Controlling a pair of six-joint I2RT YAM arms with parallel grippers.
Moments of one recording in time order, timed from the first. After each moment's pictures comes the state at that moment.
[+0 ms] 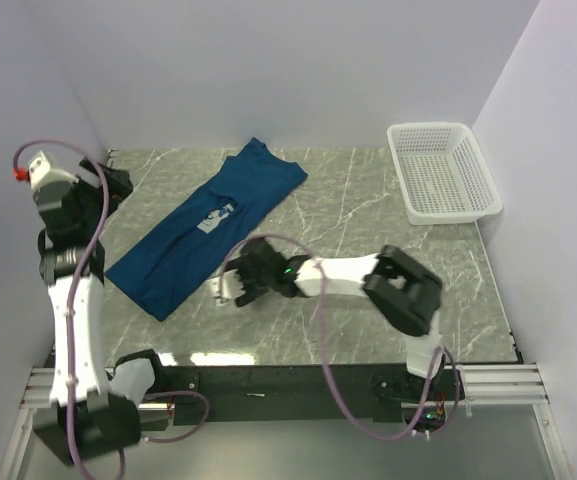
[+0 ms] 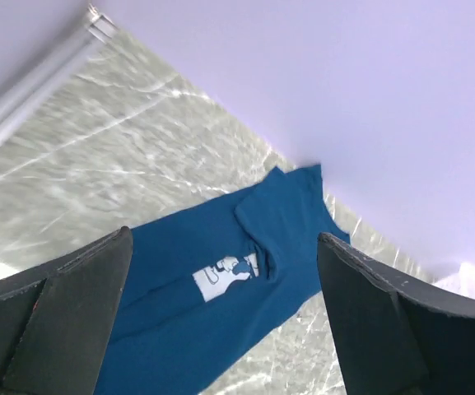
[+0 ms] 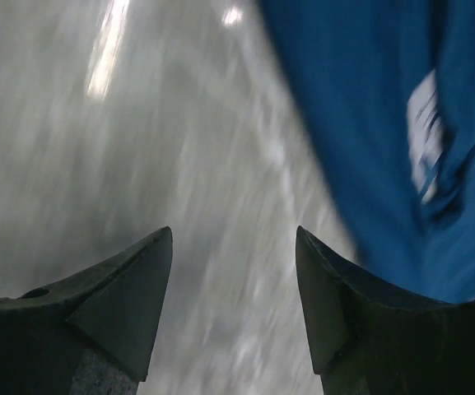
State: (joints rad) left arm 0.28 1.04 1.04 -0.23 0.09 -0.60; right arm 0.98 1.87 1.13 -0.04 -0.16 -1.06
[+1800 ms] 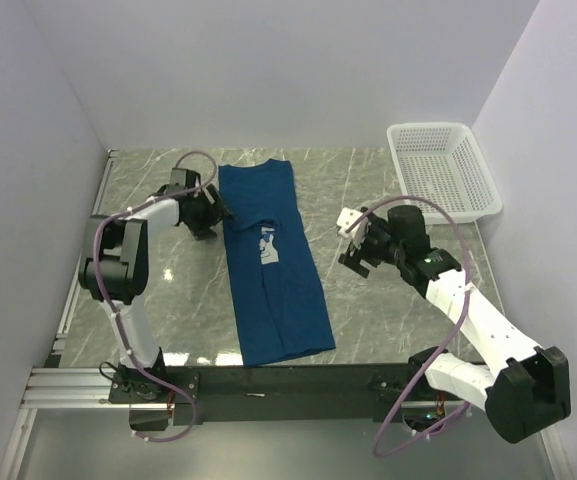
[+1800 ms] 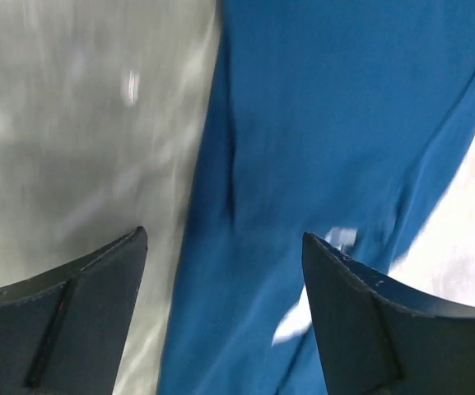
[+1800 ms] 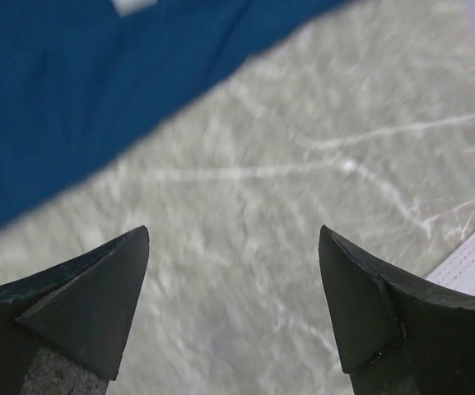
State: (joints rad) left arm -0.13 1.90 1.19 -0.28 0.29 -0.74; right arm 0.36 1.07 0.75 -0.34 -0.36 -0.77
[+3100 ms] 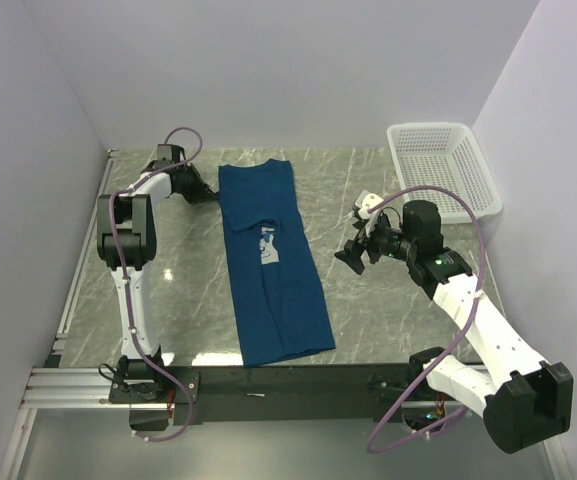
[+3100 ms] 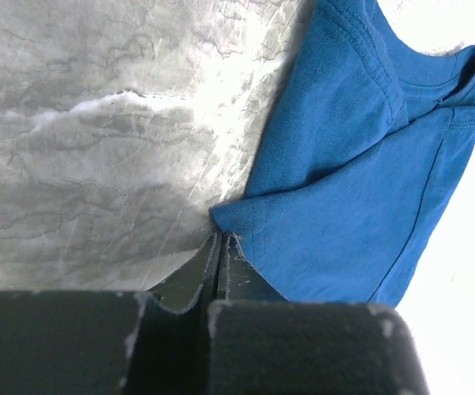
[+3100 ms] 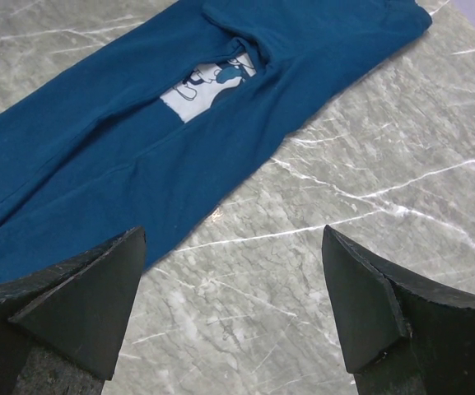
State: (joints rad) left arm 0.00 2.32 1.74 -0.33 0.39 -0.67; right arm 0.29 1.01 0.78 -0.25 -0.59 -0.41
